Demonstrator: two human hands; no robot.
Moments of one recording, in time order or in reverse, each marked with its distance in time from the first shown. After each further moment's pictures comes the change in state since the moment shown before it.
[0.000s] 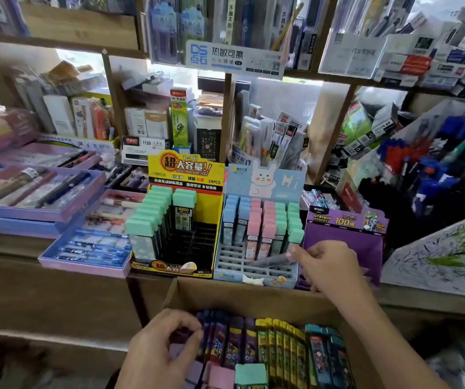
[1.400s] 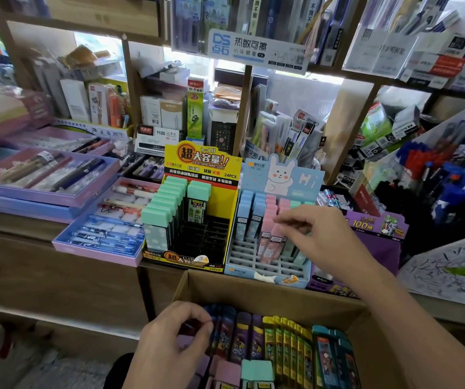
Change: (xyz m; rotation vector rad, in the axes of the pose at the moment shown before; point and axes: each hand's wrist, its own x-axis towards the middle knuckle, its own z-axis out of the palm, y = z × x) left_hand -0.003 -0.001 0.001 -0.083 -0.002 -0.118; right_hand 0.023 -0.059 -0.006 0.011 -0.154 -0.525
